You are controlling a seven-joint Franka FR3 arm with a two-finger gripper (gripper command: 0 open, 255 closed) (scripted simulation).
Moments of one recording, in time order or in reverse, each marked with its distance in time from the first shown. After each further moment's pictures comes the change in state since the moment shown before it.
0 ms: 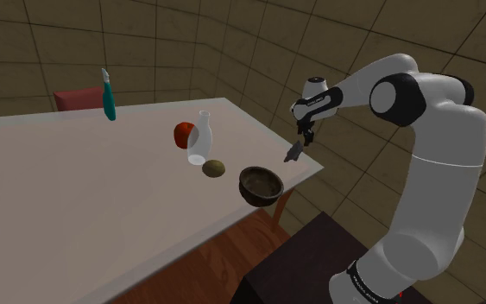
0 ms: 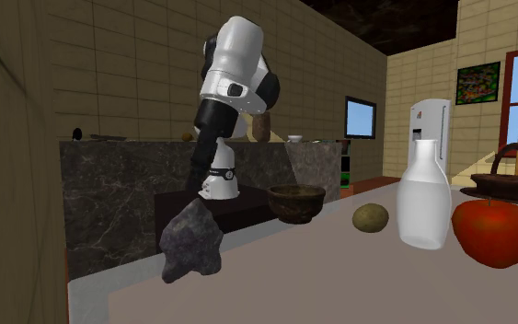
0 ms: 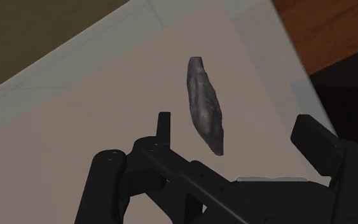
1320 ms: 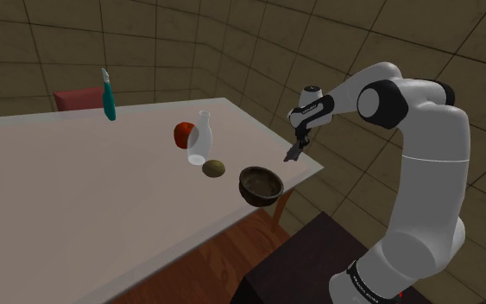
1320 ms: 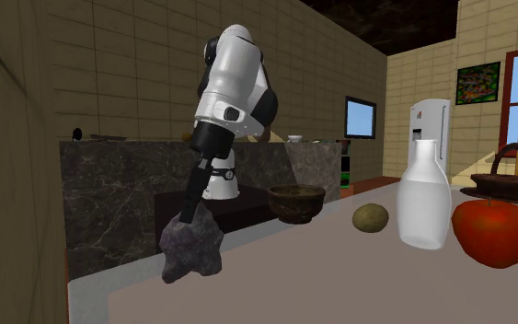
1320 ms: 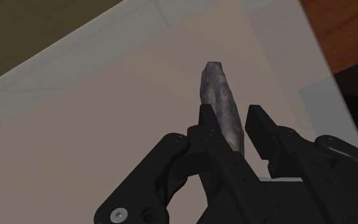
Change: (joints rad) arm -0.038 0.102 0.019 0.036 0.024 0.075 -0.028
